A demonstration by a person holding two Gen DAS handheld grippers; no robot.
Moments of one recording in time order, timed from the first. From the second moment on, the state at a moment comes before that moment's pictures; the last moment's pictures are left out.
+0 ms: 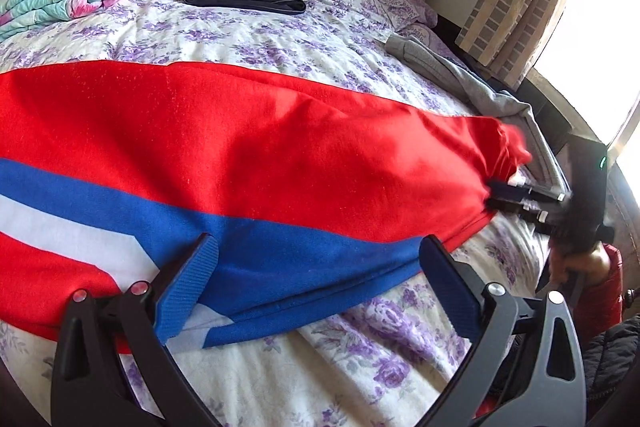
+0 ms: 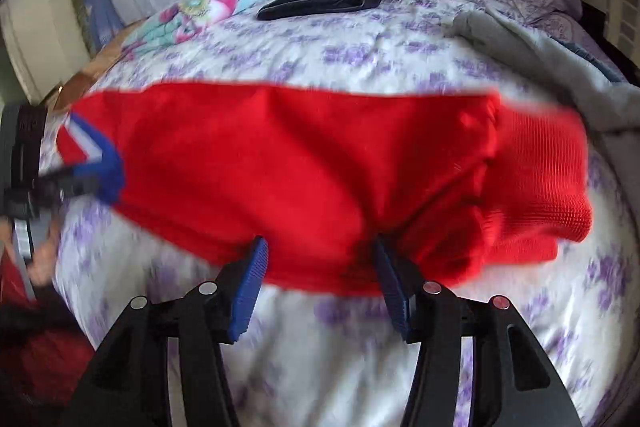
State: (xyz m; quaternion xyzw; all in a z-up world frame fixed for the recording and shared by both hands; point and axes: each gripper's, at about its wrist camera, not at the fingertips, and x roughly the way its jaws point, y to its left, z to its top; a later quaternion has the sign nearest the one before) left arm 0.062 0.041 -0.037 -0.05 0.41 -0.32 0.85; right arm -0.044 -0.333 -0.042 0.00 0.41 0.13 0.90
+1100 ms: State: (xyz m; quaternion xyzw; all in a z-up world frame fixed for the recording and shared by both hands) left arm 0.103 0.125 -0.022 -0.11 0.38 -0.18 0.90; right arm 0.180 -0.127 0.006 0.01 0.45 0.39 0.80
